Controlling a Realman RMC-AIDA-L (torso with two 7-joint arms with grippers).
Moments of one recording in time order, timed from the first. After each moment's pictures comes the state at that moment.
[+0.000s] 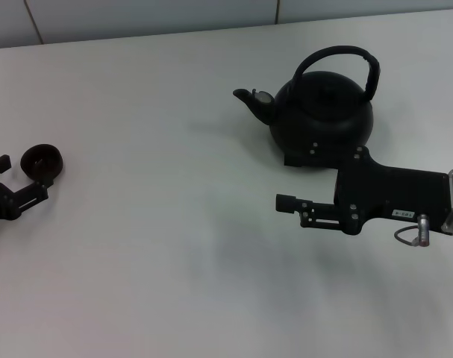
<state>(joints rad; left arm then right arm) -0.34 -2.07 0.77 0.47 1.61 1.07 -1.01 0.39 2.08 -0.74 -0.51 -1.79 -1.70 0.96</state>
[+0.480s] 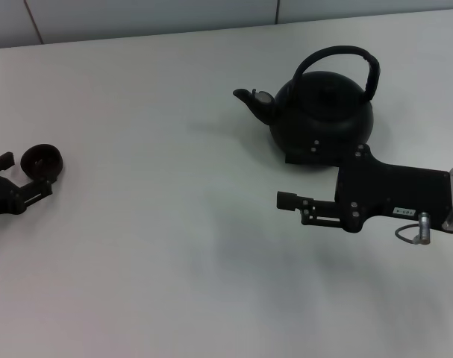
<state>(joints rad) -0.37 -2.07 0.77 0.44 1.61 1.02 -1.01 0.39 2.08 -0.73 -0.51 -1.79 -1.70 0.96</state>
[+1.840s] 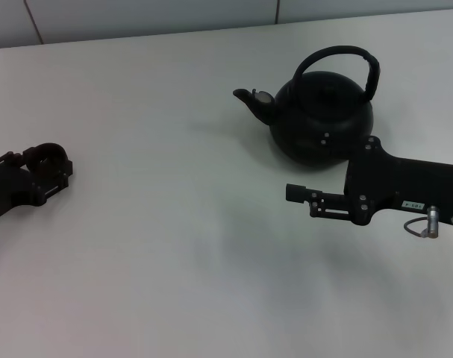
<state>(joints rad) -0.44 -2.07 0.78 0.37 1.61 0.95 -0.97 0.38 2.08 -0.72 -0.55 -1.79 -1.70 0.97</state>
